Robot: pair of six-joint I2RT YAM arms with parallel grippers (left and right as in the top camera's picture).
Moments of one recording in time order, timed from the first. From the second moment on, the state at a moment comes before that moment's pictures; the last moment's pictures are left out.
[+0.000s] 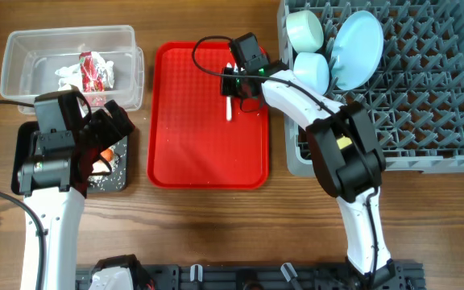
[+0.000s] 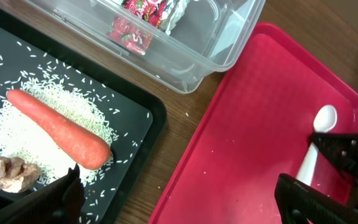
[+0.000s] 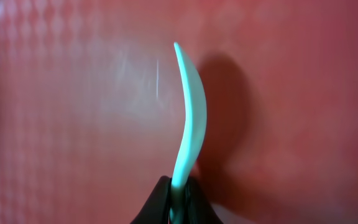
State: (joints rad) left arm 0.14 1.13 0.97 -0.74 0.03 -0.46; right arm 0.50 2.30 1.70 -0.44 -0.16 0.55
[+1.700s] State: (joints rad) left arm 0.14 1.13 0.97 -0.74 0.03 -0.46; right arm 0.10 1.63 1.32 -1.04 0.27 1.43
